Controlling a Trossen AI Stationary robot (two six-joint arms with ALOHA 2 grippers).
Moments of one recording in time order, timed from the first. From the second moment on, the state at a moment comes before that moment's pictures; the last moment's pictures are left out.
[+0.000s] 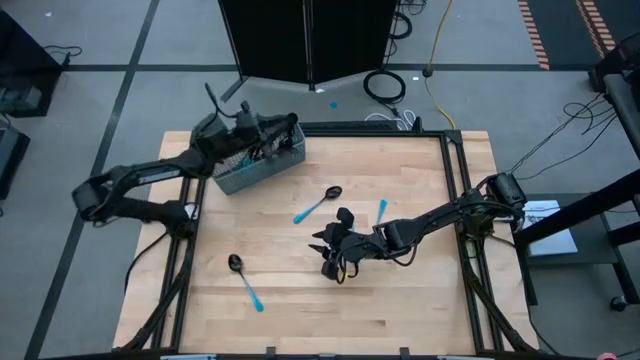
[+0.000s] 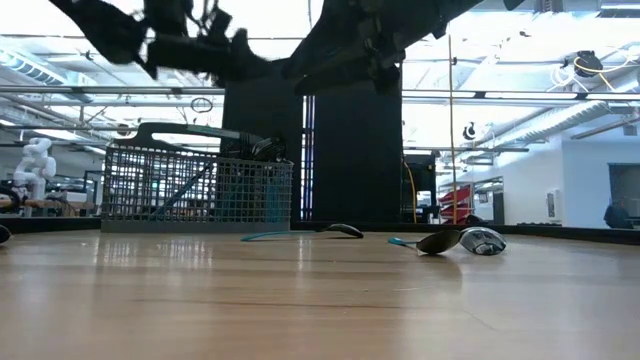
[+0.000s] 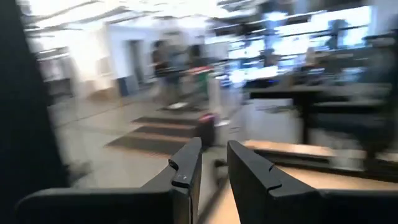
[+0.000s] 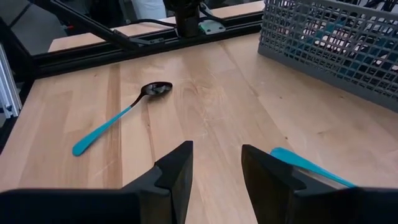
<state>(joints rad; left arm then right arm) 0.63 1.20 0.66 0.65 0.20 0.11 0.30 1.75 1.11 0.12 0.47 0.40</state>
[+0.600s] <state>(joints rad) -0.07 0.98 0.49 0.28 0.28 0.06 0.32 1.75 1.12 0.09 0.30 0.55</state>
